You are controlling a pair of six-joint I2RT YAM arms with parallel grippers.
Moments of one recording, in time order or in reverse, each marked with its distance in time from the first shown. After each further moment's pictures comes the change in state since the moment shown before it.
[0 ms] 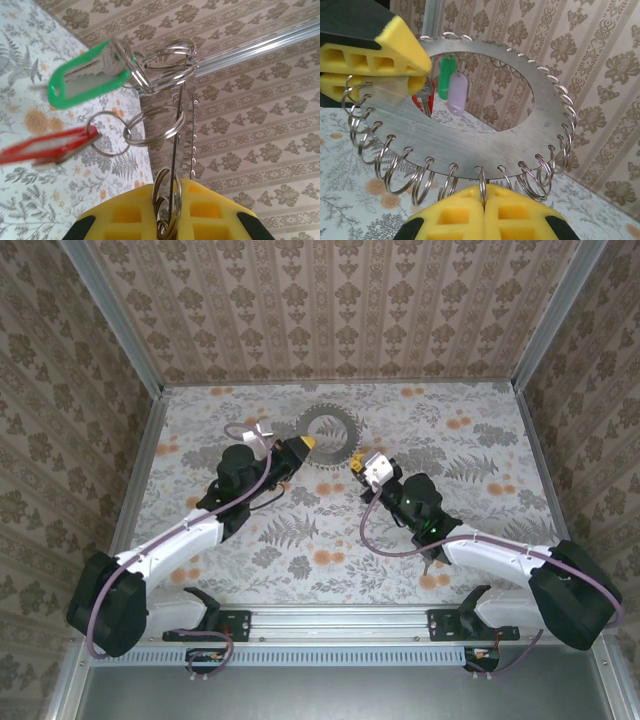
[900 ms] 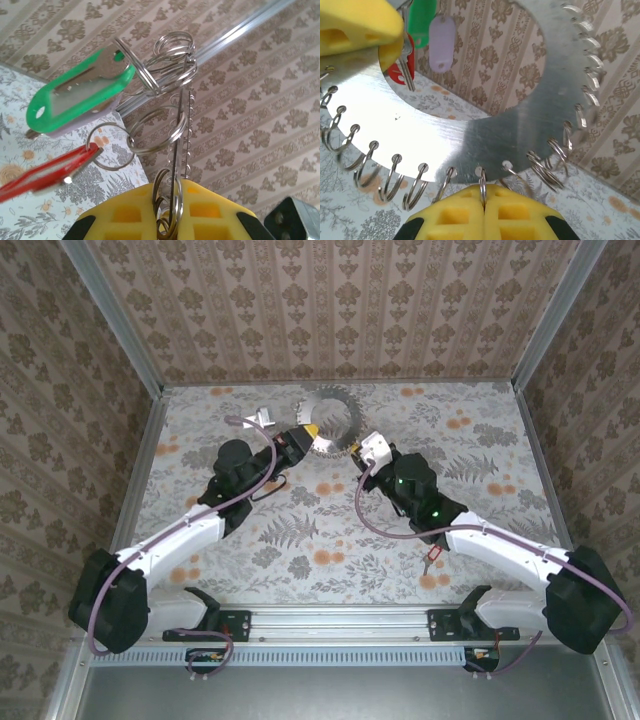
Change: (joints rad) left arm -0.014 0.019 0.059 0.091 0.034 0.218; right arm -0.002 -0.029 0.195 -0.356 0.064 0.066
